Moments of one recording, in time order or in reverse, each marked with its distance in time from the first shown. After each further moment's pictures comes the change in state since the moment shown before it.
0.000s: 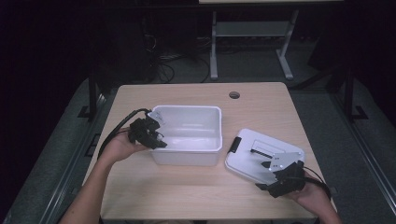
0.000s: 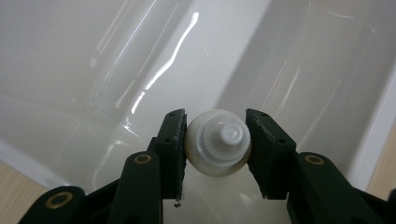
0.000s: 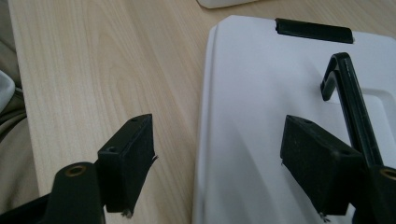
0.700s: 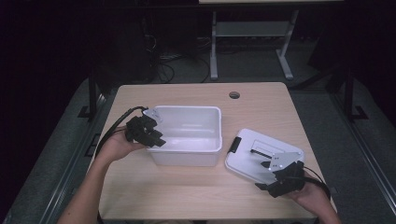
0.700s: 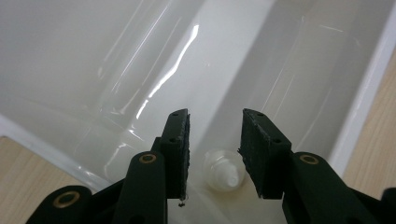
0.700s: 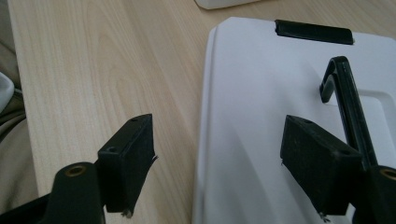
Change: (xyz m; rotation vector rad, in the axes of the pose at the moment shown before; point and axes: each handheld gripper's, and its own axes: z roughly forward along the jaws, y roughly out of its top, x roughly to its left) left arm -0.001 0.000 -0.015 -0.028 0.005 0.007; right arm 0.000 0.001 0.000 -0.003 0.000 0.002
